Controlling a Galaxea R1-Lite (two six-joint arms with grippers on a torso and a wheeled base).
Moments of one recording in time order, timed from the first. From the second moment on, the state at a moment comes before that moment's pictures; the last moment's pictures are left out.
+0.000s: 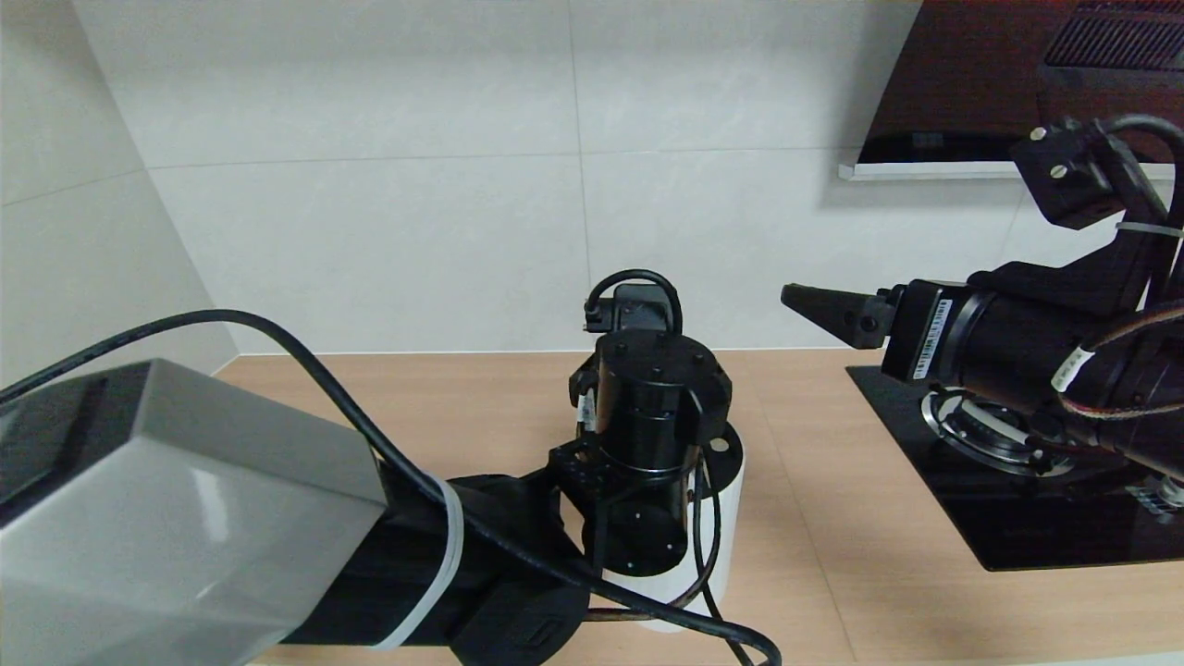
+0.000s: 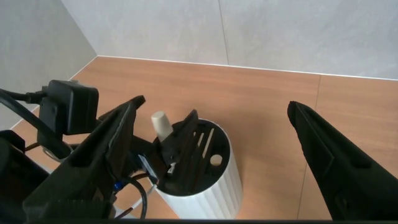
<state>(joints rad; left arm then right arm) -0.92 2.07 -1.12 -0.84 0.82 -0.14 0.72 1.41 -0.89 -0.45 -0.26 0.25</state>
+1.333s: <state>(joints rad) -0.46 0.61 -0.64 -0.08 0.16 -0.14 0.38 0.64 -0.52 -0.31 -0.23 0.05</state>
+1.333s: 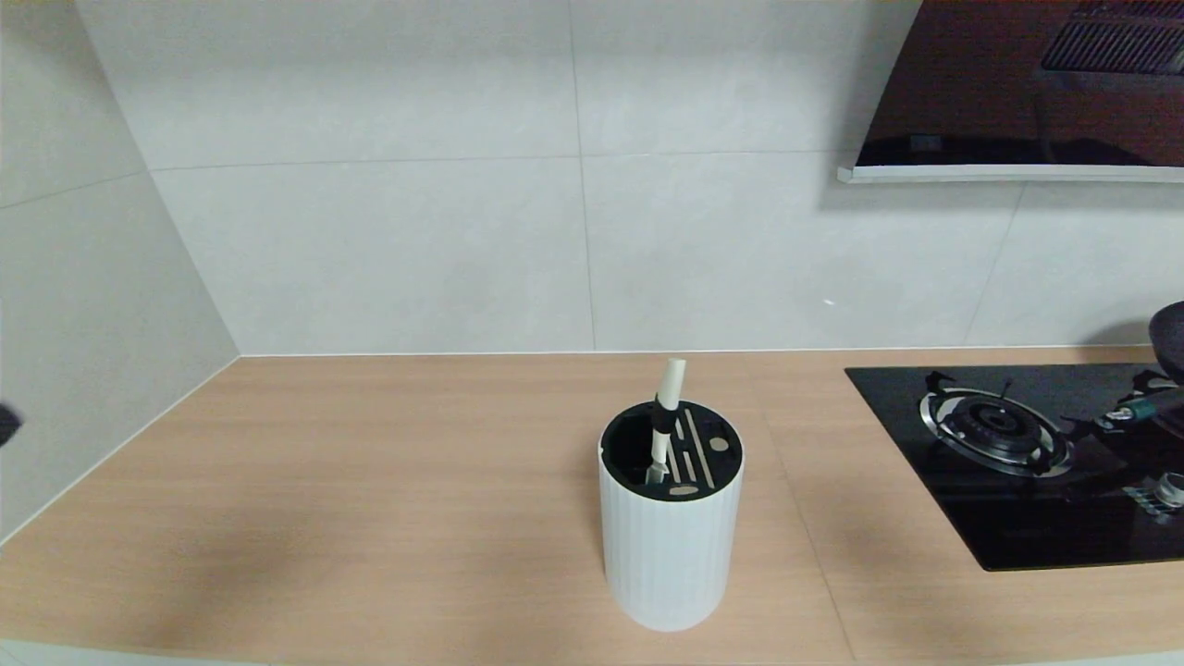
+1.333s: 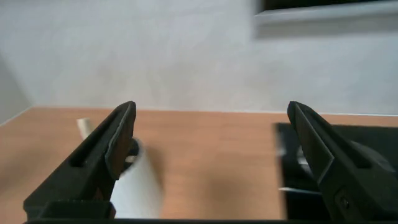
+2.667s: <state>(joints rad) 0.00 0.00 -0.15 0.08 0.16 0.03 0.00 0.00 -0.01 -0.11 -0.04 0.00</state>
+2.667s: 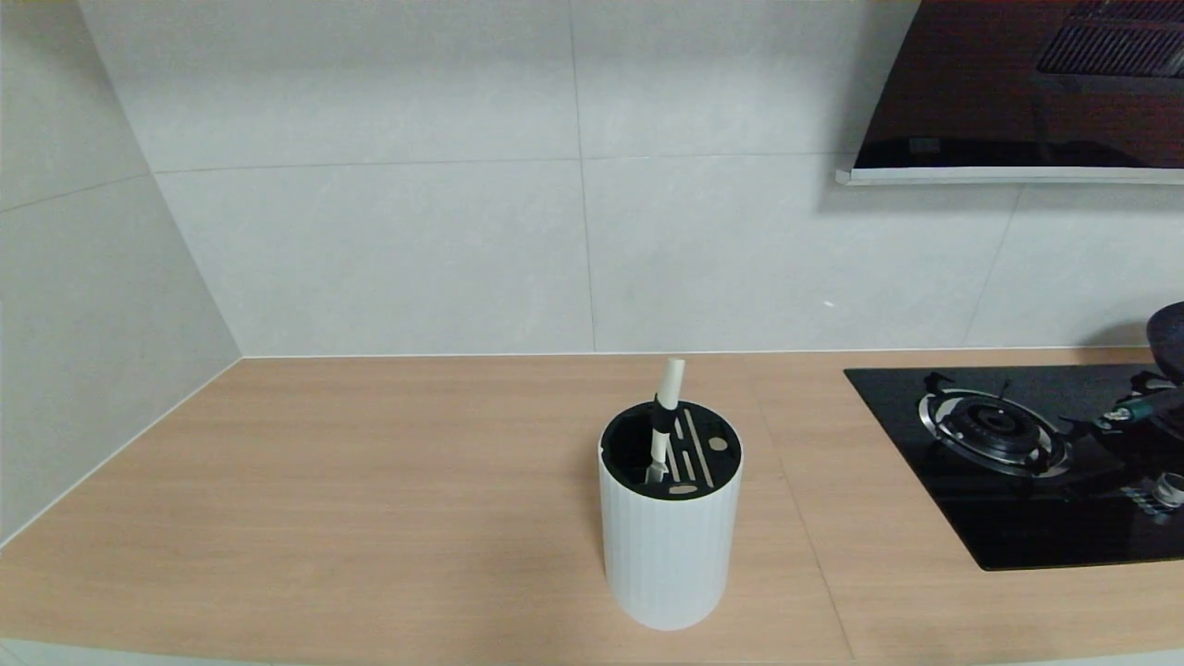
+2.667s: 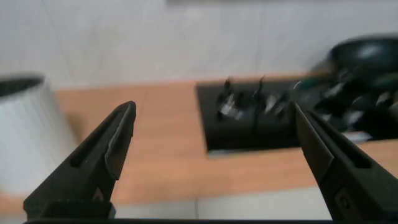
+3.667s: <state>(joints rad) 0.00 0.00 0.00 0.00 -0.02 0.01 -0.01 0.00 0.00 0.00 0.03 0.02</state>
